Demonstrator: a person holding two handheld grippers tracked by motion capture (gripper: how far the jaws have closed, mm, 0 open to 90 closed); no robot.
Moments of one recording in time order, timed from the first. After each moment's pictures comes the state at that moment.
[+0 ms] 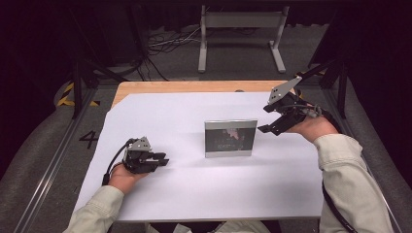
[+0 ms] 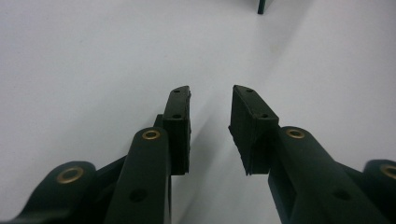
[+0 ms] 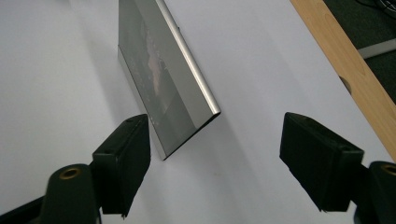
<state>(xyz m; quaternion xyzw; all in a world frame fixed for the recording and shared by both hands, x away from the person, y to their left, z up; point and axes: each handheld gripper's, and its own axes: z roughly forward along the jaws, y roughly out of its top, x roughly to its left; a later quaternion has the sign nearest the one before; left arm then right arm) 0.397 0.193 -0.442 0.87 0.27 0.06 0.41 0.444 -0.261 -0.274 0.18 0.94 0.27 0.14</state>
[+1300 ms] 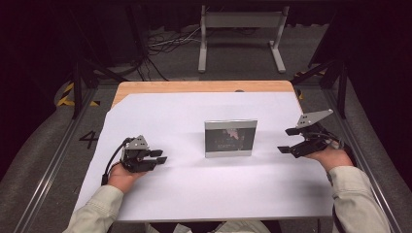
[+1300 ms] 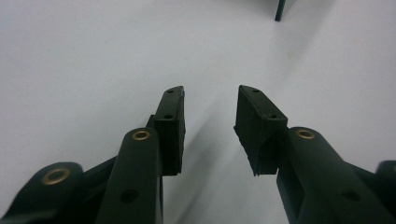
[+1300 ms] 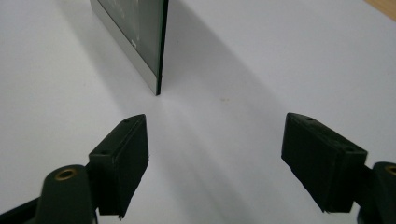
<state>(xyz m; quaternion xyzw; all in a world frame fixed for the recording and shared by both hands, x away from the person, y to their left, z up) 0.398 0.199 -0.443 0.86 0.29 0.07 0.42 0.411 -0.346 -0.359 0.27 0.89 0.33 0.13</state>
